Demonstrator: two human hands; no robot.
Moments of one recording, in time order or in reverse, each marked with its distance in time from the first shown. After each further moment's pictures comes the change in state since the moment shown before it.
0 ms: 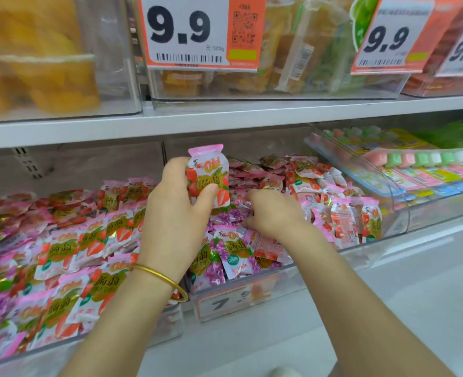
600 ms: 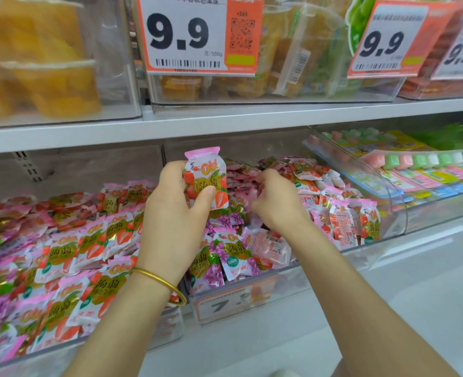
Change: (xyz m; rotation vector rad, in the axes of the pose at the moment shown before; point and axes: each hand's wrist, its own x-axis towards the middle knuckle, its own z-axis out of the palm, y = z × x) left_hand 0.000 -0.005 0.001 -0.059 -0.002 -0.002; right_hand 0.004 0.007 -0.002 0.463 0.276 0.120
